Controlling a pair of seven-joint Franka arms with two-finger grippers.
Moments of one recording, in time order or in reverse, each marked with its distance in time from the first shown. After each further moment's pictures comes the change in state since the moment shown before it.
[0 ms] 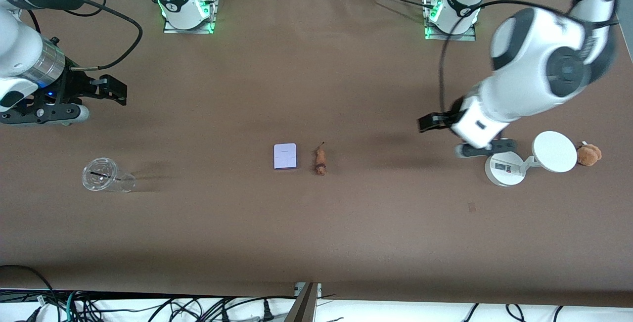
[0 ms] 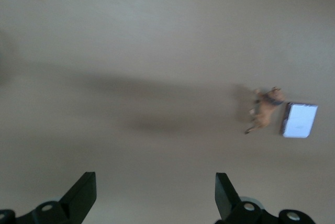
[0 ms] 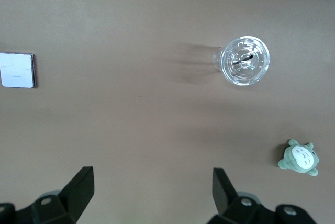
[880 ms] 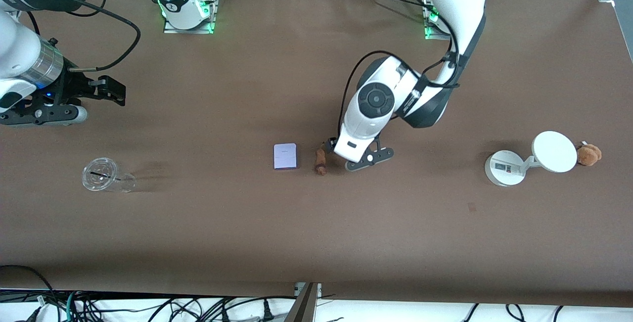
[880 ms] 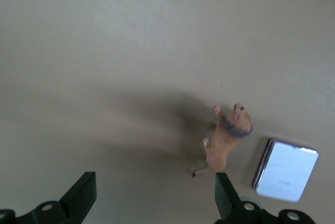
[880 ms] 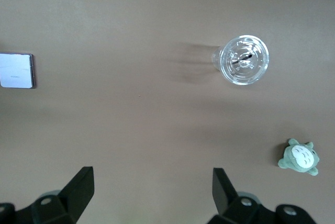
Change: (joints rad) left arm -0.291 0.391 0.013 0.203 0.158 0.246 -0.433; right arm -0.004 0.003 0.001 0.000 0.001 0.000 0.000
